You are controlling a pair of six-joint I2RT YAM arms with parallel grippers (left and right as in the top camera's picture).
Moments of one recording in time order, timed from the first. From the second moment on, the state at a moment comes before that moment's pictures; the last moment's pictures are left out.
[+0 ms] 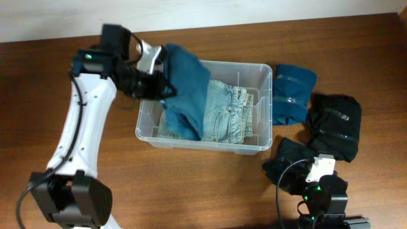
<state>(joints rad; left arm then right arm) -0.17 1.85 1.79 -1.21 0.62 0.04 -0.11 0.01 0.18 -0.77 -0.01 0.12</state>
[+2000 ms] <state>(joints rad) -0.39 2.21 2.00 -1.30 -0.12 -0.07 -0.11 0.01 0.18 -0.77 -0.01 0.12</state>
